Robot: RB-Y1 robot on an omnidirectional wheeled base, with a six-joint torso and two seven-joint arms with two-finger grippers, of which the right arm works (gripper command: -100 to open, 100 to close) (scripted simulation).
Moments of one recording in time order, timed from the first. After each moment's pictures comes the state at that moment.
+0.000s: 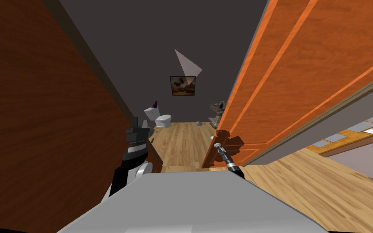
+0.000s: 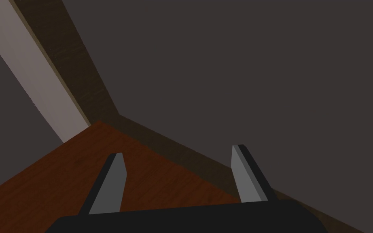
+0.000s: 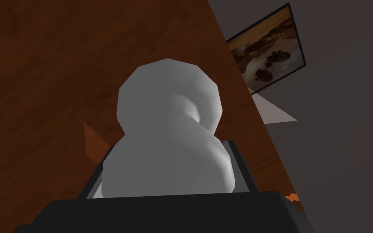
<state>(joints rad) 0.07 -0.31 -0.28 -0.63 0.34 -1.10 0.56</state>
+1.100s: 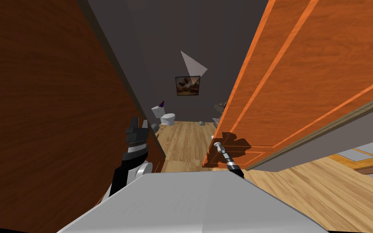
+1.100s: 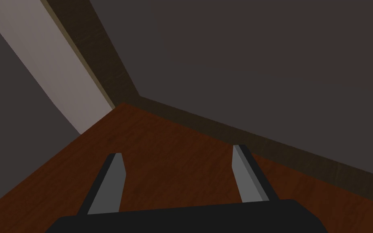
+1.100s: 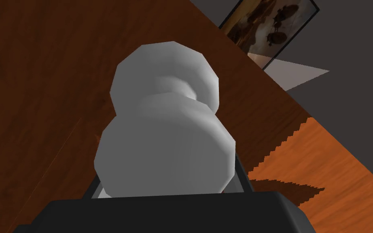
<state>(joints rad) 0.06 -0.32 -0.22 -0.64 0.18 -1.07 0.29</state>
